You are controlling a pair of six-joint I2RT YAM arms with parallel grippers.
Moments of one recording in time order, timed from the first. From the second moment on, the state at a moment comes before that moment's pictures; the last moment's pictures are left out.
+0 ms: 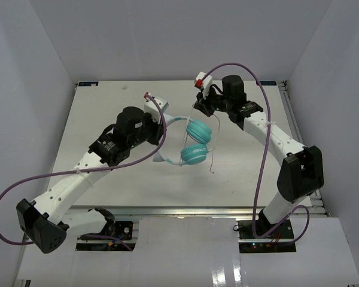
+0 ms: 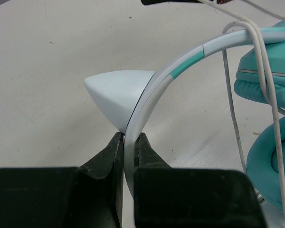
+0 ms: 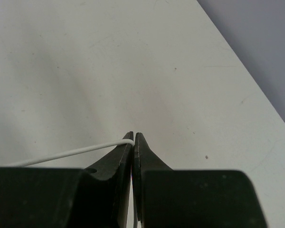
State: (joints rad) left arm -0.67 1.15 1.16 -0.40 0.01 -0.03; right arm 0.45 1.65 1.41 -0.17 -0.53 -0.37
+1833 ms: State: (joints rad) left arm -0.69 1.30 1.70 -0.53 0.10 0.03; right arm 0.36 1.78 1.26 0.35 -1.11 0.15
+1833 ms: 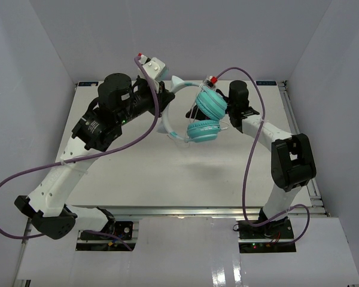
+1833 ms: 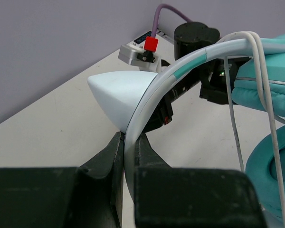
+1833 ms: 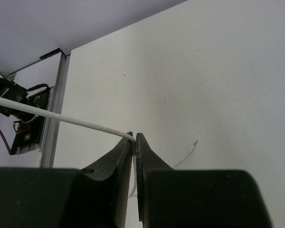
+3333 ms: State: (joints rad) left arm -0.69 1.42 1.92 -0.44 0.06 -0.04; right arm 0.55 1.90 1.05 1.02 -1.17 0.71
